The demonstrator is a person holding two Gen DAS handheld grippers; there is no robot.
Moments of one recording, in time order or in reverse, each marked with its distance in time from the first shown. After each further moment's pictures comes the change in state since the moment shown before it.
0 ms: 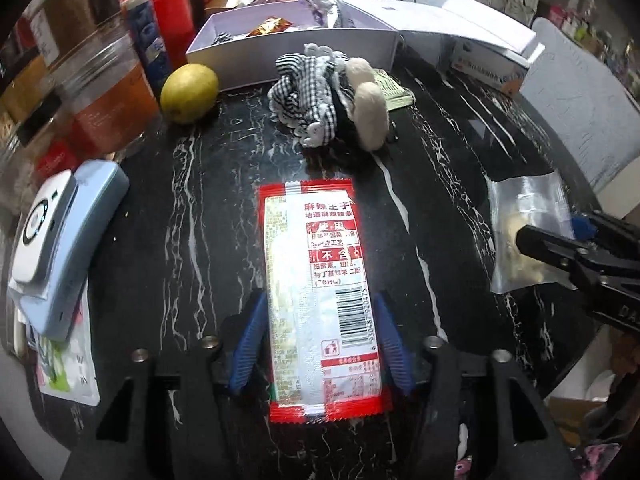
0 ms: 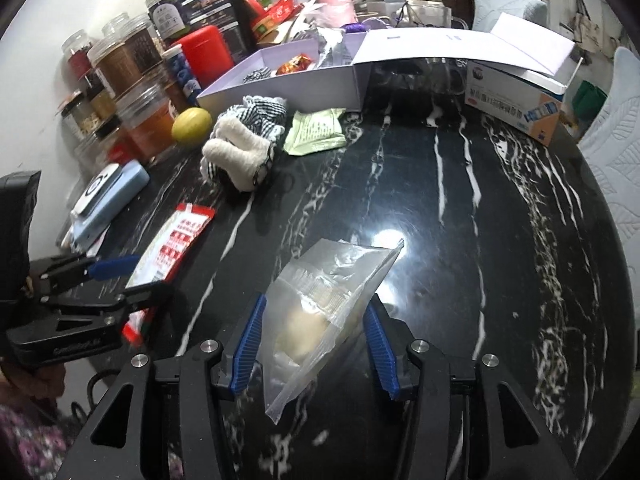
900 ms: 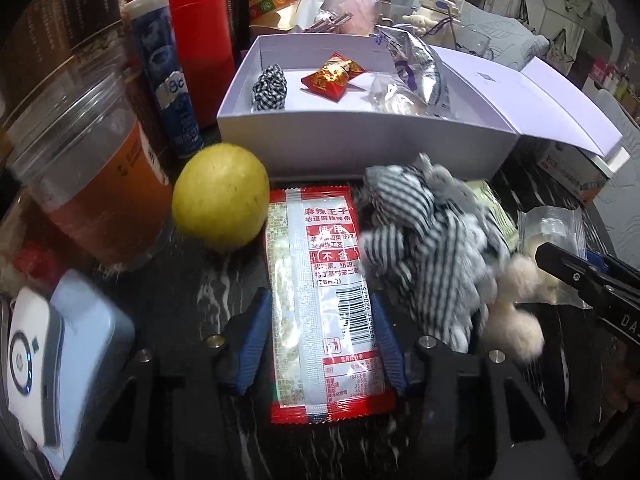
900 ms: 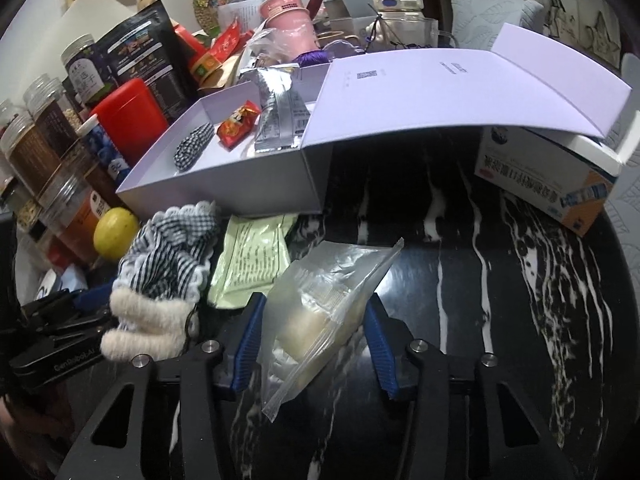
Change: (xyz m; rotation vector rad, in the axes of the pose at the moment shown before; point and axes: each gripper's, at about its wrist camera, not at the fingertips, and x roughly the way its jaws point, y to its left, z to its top) left arm 0.051 0.059 0.097 -0.141 -0.090 0.039; right arm 0.066 -0.032 0.104 0.093 -0.080 -0.057
